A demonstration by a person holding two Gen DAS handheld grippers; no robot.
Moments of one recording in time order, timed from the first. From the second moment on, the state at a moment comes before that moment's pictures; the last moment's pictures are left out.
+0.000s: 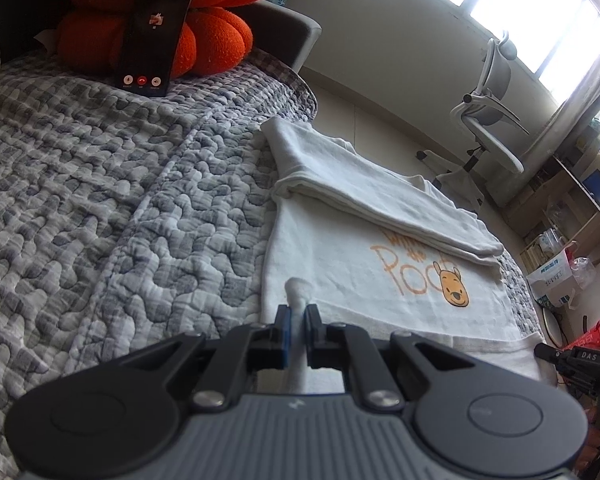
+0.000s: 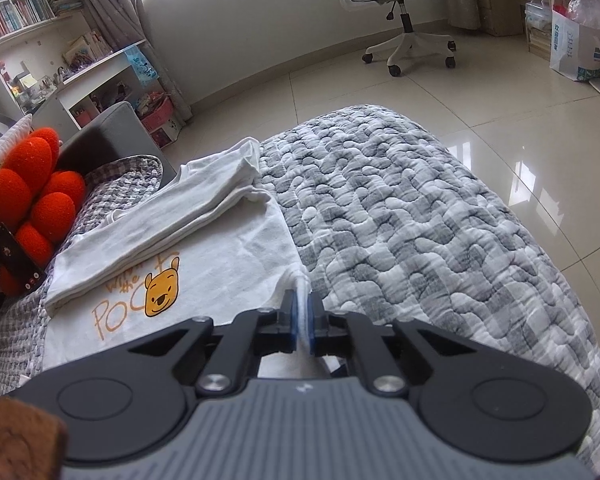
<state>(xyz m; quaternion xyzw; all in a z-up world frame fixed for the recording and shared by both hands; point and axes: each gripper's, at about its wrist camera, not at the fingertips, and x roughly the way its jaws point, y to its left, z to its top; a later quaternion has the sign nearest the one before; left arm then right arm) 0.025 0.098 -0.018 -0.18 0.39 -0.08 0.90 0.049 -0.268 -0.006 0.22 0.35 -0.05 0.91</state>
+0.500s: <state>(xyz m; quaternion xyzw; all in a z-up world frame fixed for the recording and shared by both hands) 0.018 0.098 -0.010 -0.19 0.36 -0.08 0.91 0.046 -0.262 0.000 0.19 0.32 -0.05 0.93</state>
